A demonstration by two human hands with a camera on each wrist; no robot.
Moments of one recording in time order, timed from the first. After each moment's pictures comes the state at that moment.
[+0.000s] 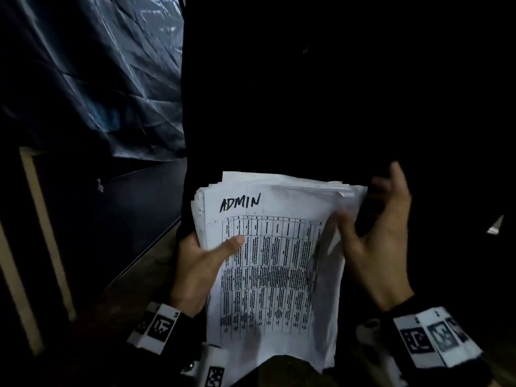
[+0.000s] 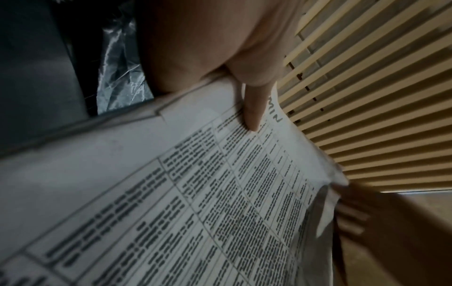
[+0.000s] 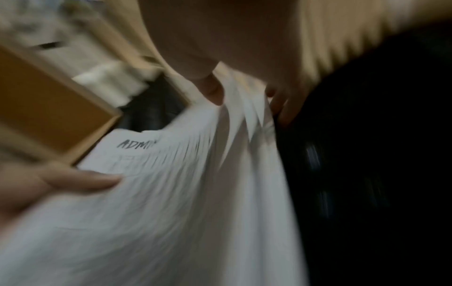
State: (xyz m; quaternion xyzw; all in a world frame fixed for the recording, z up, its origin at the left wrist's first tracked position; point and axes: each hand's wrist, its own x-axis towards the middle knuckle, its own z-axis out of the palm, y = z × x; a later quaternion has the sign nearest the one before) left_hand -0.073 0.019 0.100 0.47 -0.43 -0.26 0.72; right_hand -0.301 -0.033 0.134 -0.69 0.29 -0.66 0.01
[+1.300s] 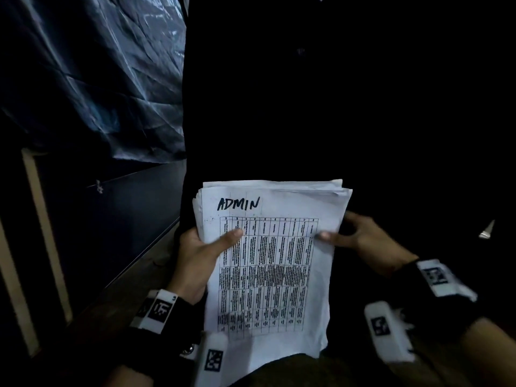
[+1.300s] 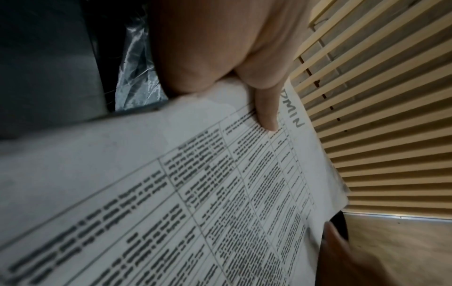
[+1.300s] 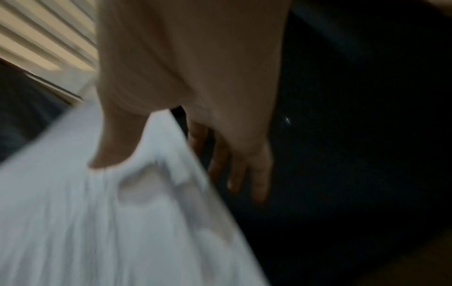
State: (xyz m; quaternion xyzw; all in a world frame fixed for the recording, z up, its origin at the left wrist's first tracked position) left_hand -0.065 0.013 0.108 0.44 -0.44 -0.32 0.71; right_hand -0.320 -0.079 0.141 -0.71 0.34 -0.44 0.43
